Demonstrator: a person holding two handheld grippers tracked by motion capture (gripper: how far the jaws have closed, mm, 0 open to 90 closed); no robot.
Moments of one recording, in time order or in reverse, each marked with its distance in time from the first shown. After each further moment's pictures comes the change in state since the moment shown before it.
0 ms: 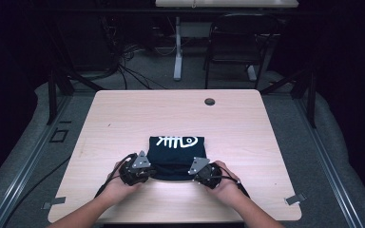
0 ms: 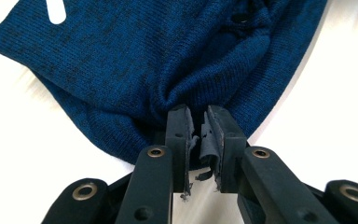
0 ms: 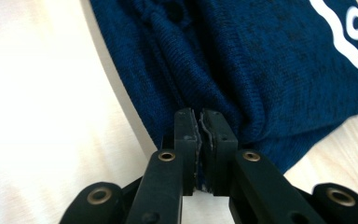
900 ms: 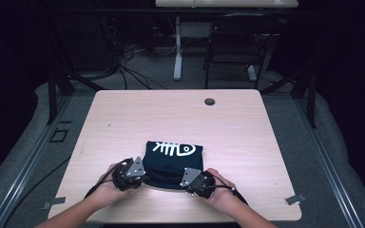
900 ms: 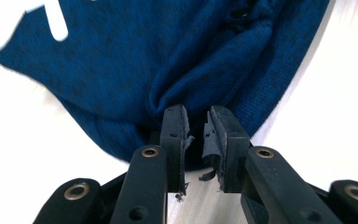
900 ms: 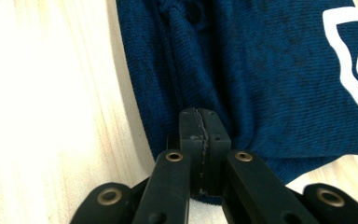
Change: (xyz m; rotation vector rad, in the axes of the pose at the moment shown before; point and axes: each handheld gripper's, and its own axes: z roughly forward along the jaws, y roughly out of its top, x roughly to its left) left arm -0.005 -0.015 -0.021 0.062 -0.020 0.160; right arm 0.034 0.013 -0.009 0.008 0.021 -0.110
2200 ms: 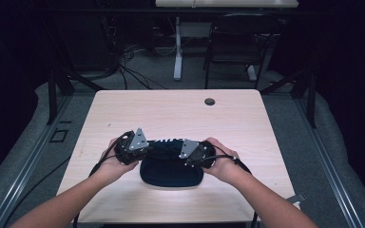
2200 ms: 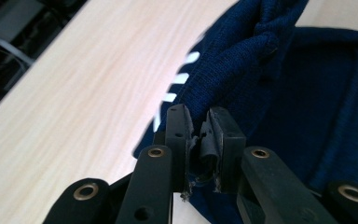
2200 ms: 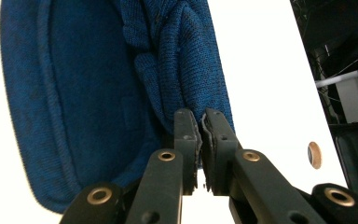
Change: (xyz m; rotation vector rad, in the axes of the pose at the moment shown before) left arm 0.038 0.065 -0.031 -0.082 0.157 0.016; right arm -0.065 0.047 -0.035 -0.008 -0.157 -0.151
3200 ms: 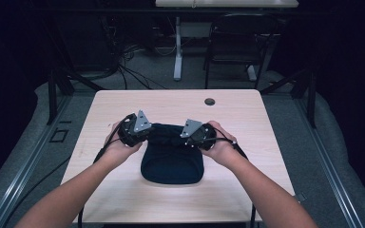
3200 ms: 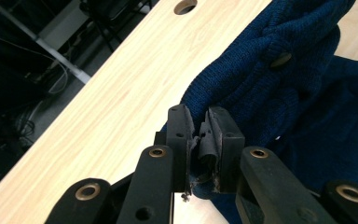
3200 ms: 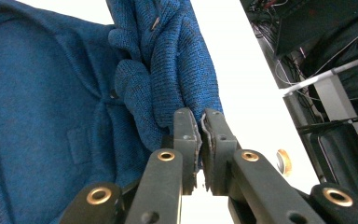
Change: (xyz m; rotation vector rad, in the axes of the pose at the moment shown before) left arm 0.039 0.028 0.010 -0.043 0.146 -0.026; right arm -0.048 0.006 0.009 -0.065 -0.063 0.088
